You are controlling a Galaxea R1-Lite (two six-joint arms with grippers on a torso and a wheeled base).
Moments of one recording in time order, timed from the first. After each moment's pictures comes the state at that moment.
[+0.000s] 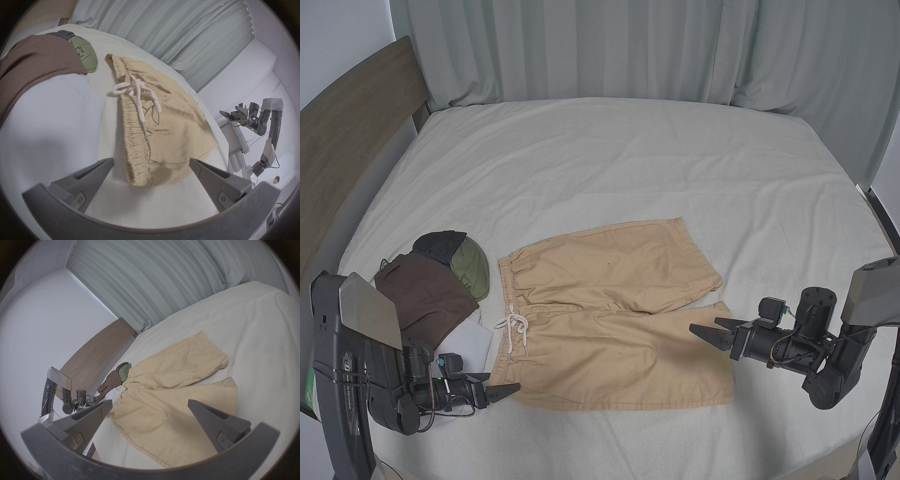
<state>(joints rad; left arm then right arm) -0.02 2.48 -0.29 -1.55 -0.67 -0.09 0.29 2.15 -0.36 -1.55 0.48 0.37</state>
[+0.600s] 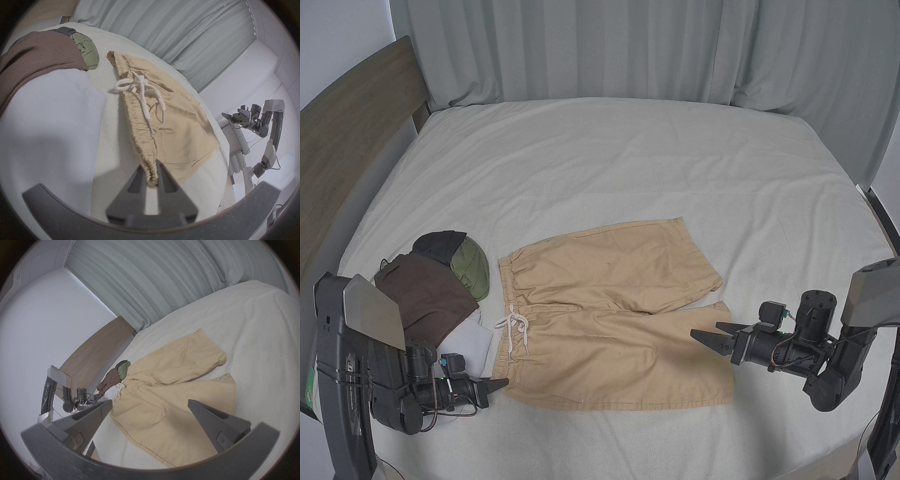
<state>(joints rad) -0.03 2.50 -0.31 -1.55 -0.65 -0.11 0.28 2.16 -0.34 -1.54 0.48 0.36</state>
